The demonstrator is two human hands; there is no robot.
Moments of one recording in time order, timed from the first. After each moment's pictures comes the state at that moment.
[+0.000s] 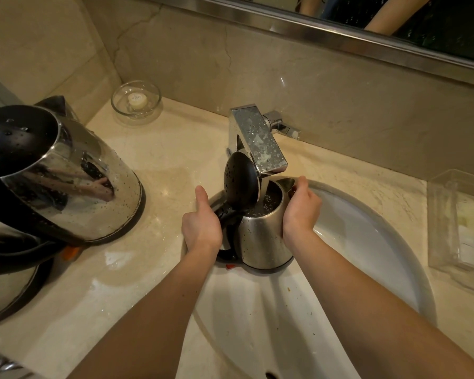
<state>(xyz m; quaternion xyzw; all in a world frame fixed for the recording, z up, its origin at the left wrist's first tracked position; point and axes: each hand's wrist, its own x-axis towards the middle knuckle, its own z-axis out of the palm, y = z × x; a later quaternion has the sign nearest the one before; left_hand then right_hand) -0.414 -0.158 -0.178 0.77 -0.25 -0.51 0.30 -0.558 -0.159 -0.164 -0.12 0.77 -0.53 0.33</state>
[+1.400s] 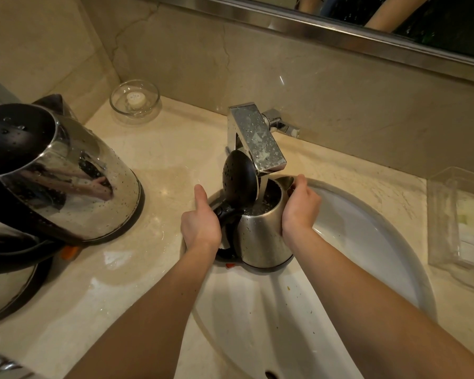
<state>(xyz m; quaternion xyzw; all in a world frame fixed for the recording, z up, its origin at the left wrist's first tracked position) -0.414 -0.158 -0.176 0.77 -0.25 -0.51 0.30 -0.557 -0.158 -0.158 -0.13 0.77 -0.53 0.33</state>
